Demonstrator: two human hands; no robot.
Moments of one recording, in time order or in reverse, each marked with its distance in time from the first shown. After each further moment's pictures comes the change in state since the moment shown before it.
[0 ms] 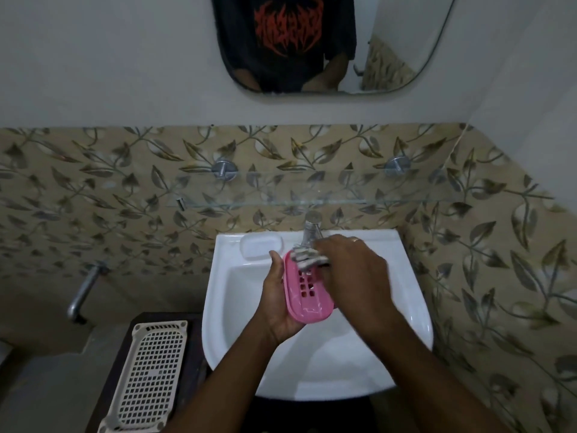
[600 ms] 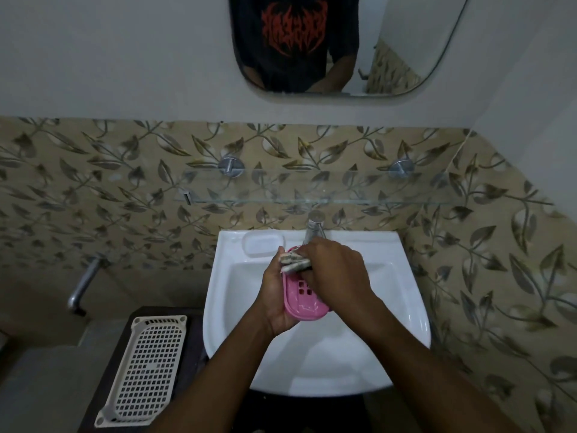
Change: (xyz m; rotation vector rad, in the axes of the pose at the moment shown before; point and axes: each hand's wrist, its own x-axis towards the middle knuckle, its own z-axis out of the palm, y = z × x) left_hand -0.004 0.010 0.002 0.063 0.155 -0.033; right_hand 0.013 -0.014 0.022 -0.051 -0.224 -0.093
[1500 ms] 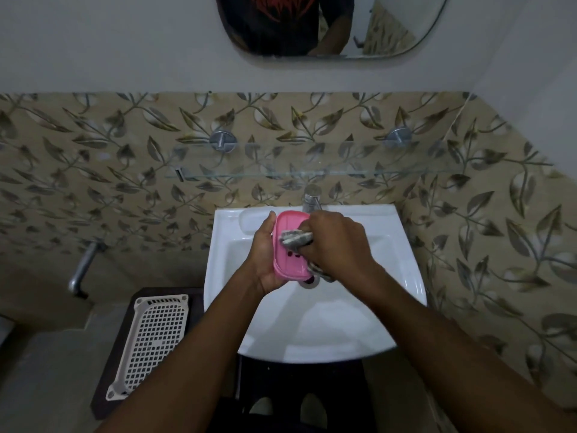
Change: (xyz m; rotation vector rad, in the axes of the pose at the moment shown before) left_hand -0.005 0.024 0.007 0.125 0.115 -0.063; right_hand -0.005 0.003 -0.004 0.042 -0.055 0.093
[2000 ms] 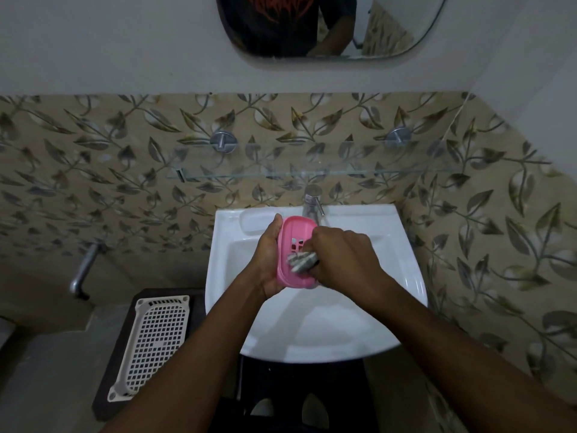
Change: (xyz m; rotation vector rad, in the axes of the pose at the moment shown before) left_hand 0.000 -0.007 -0.005 0.107 0.079 0.020; right_hand -0.019 0.007 0.006 -0.149 -0.065 -0.082
